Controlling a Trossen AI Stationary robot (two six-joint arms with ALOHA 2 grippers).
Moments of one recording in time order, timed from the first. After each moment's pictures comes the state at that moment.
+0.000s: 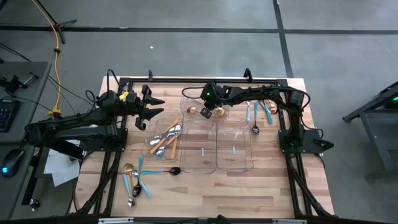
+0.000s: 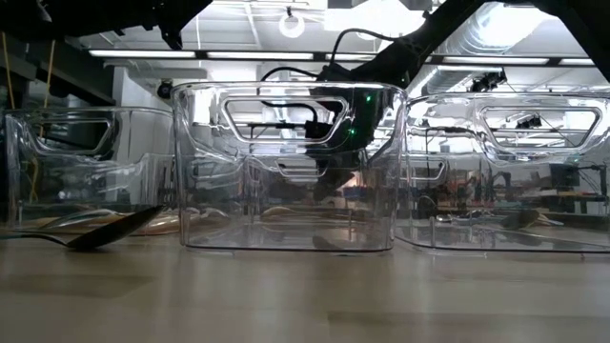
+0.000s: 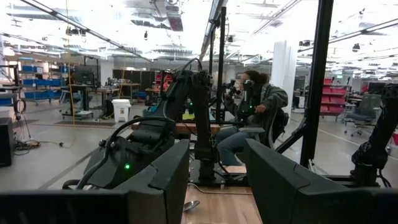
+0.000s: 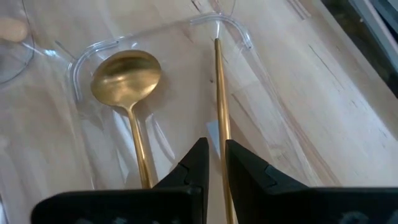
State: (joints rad) left arm 0.38 0.66 0.38 0.54 0.37 -0.13; right arm -0.39 1.98 1.30 -0.27 0.10 0.05
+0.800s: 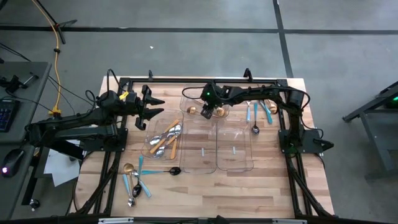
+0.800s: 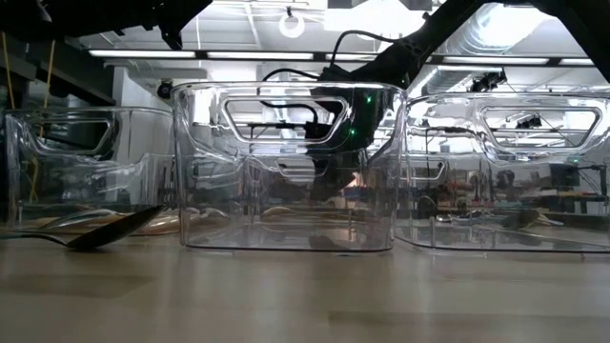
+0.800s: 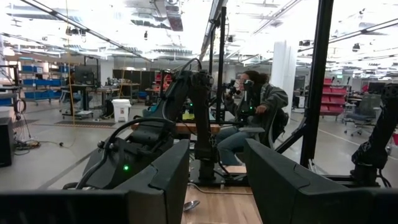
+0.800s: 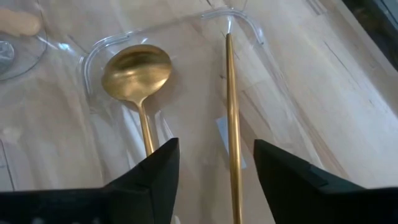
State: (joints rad) left arm 0.38 0.66 0.38 0.54 0.37 -0.13; right arm -0.39 1.99 1.29 -0.27 0.05 0.04
